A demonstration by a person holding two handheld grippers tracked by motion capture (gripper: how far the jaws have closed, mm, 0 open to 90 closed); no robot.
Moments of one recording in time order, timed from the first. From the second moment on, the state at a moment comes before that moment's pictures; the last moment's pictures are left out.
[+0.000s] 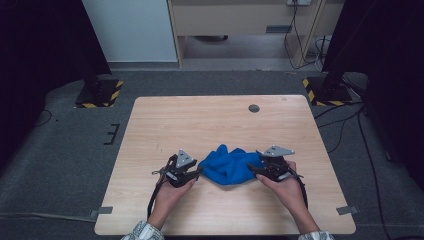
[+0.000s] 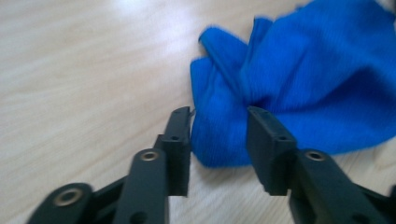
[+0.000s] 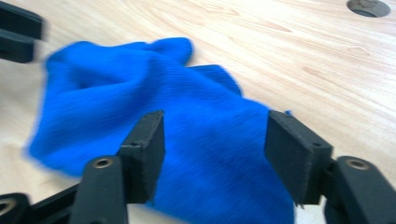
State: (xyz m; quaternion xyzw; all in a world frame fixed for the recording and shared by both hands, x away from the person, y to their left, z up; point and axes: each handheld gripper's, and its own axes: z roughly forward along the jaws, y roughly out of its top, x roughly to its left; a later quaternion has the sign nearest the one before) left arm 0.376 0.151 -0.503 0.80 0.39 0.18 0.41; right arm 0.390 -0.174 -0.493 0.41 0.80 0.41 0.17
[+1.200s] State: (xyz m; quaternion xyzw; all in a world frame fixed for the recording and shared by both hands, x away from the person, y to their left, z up) left arm 0.381 0.165 -0.512 0.82 0.40 0.17 0.38; right arm 0.375 -0.203 -0.513 0.44 0.81 0.36 0.13
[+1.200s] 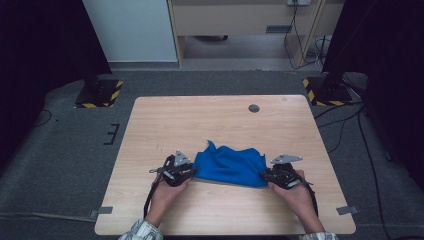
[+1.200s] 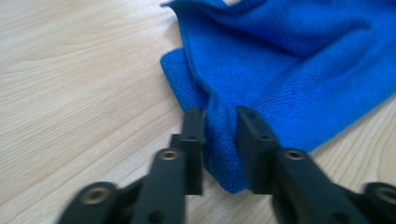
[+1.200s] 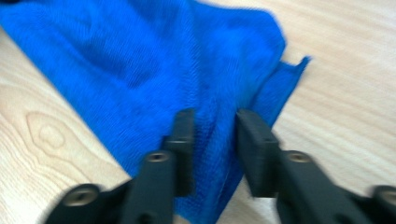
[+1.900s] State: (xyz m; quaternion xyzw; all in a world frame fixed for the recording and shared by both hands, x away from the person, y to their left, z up) left arm 0.406 0.150 -0.527 0.84 0.37 0.18 0.36; right arm 0.404 -0.183 -0.517 0.40 0.83 0.36 0.16
